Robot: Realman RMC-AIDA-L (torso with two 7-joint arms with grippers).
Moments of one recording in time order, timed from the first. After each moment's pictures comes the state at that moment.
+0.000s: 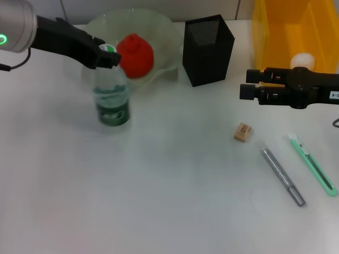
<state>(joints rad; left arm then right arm) -0.55 -2.07 1.21 1.59 2.43 1.49 -2.46 0.52 2.00 -0.80 -0.70 -1.80 -1.68 1.70</state>
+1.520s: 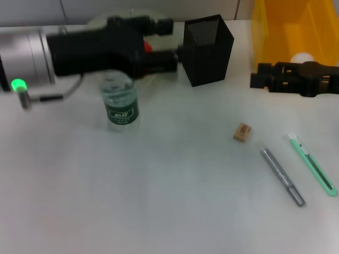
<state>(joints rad) -0.36 -2.07 1.26 1.26 1.56 1.36 -1.80 0.51 1.98 -0.77 -0.74 -1.82 -1.65 1.82</state>
